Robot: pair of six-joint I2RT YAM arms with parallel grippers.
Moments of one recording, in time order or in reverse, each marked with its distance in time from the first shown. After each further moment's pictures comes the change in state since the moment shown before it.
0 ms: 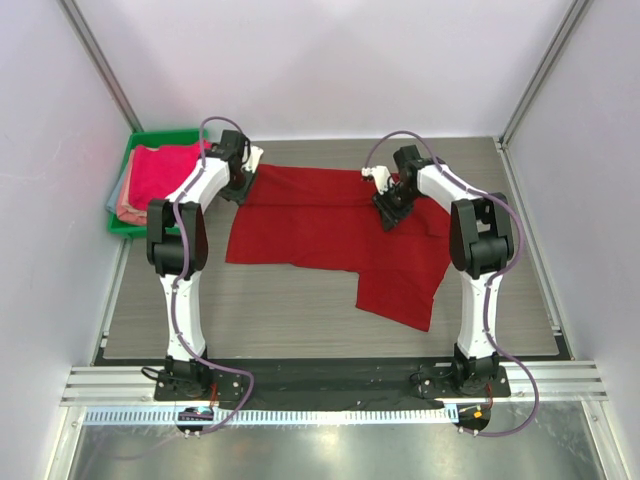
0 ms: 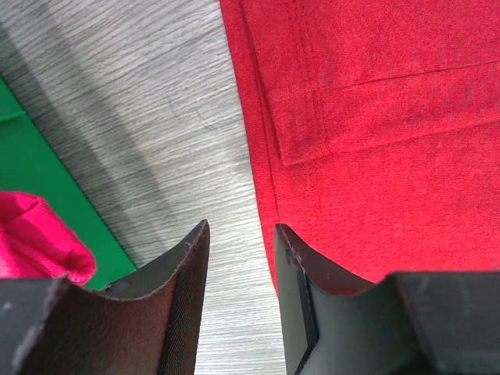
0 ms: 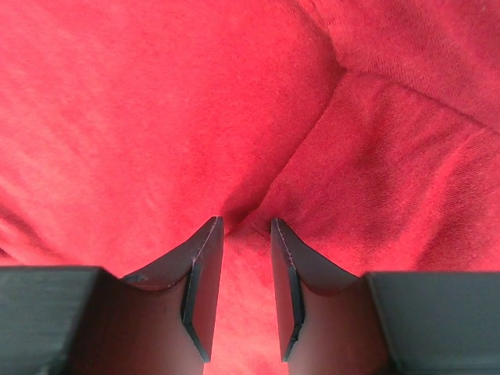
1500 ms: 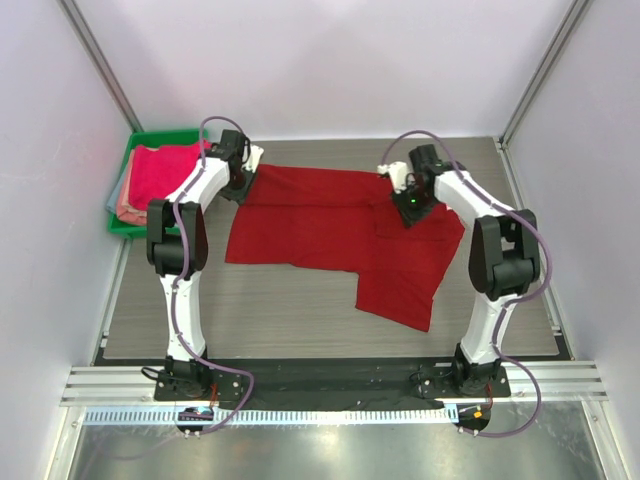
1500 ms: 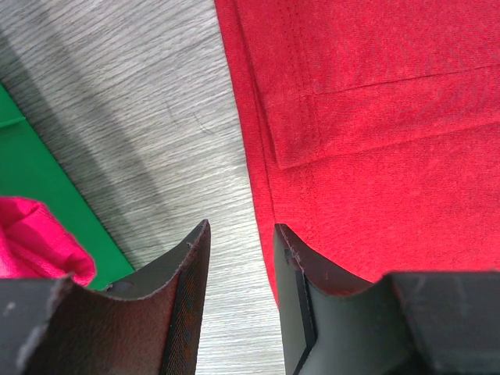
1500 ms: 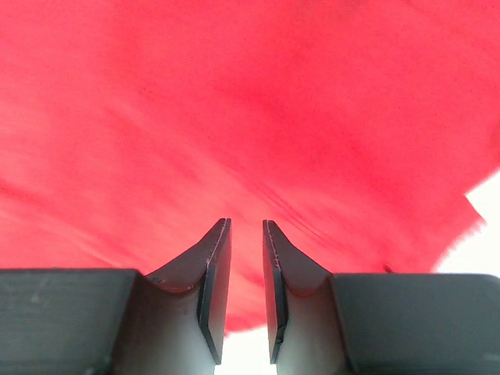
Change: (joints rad) left arm 0.000 0.000 0.002 0.006 0.009 0.003; right arm -0.013 -0.232 -0.181 0.035 0.188 0.069
